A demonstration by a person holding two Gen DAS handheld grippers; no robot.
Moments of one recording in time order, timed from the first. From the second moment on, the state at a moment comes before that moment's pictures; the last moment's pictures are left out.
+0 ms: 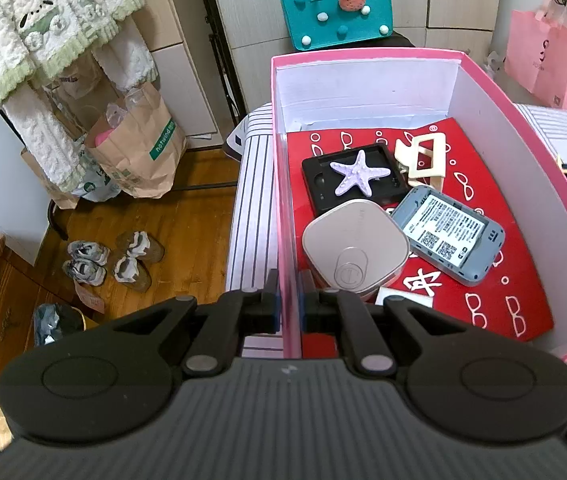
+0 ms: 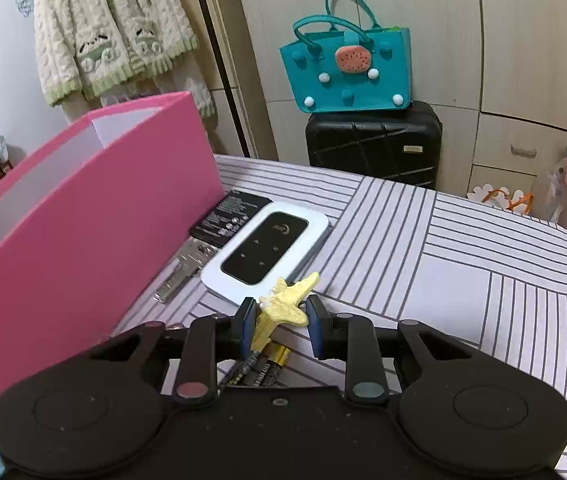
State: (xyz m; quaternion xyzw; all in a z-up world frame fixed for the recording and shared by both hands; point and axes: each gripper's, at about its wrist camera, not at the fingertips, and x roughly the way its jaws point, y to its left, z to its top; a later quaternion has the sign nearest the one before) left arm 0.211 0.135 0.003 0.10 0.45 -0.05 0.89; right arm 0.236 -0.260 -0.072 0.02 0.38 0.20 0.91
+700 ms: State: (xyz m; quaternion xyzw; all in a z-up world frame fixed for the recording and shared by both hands) left arm 0.207 0.132 0.010 0.13 0.45 -0.06 0.88; right arm 0.206 -0.202 0.041 -0.03 0.27 0.32 0.91
